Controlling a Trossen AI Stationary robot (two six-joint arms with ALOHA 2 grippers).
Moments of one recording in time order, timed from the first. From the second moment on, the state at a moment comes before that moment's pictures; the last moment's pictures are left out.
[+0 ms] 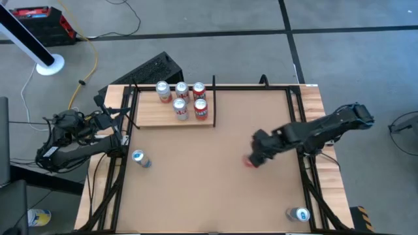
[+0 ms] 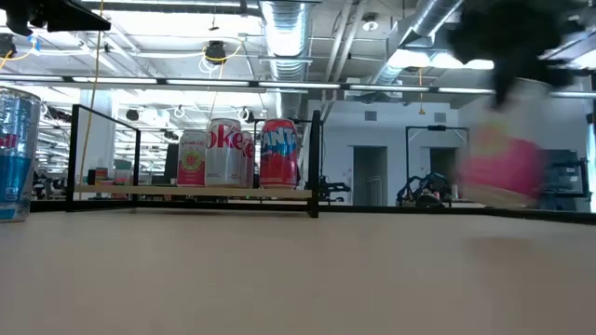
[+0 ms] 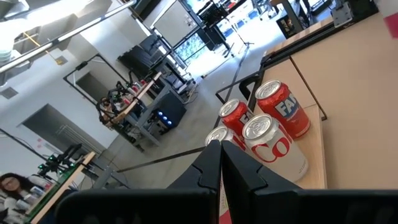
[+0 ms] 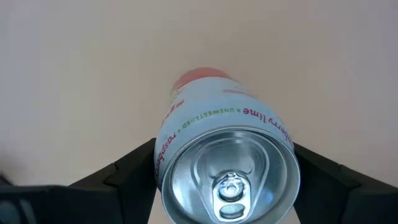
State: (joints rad) left arm 0.32 0.00 0.66 -0.64 -0.27 0.70; right arm 0.25 1.29 1.02 -0.98 0.07 1.14
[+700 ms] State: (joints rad) left arm 0.32 0.00 0.66 -0.65 -0.27 0.69; right arm 0.00 2.29 2.33 -1.20 0.03 0.11
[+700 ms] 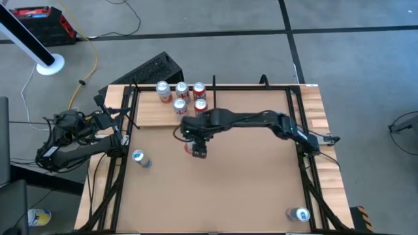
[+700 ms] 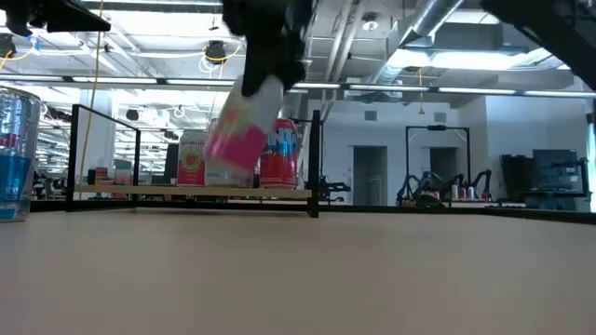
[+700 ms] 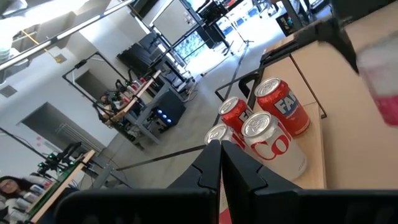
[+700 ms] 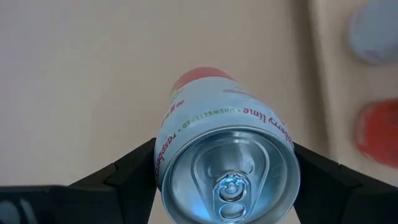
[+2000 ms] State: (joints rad) left arm 0.32 0.00 0.66 -0.67 -0.30 0.68; right arm 0.03 2.32 2.24 -1.37 -0.02 0.18
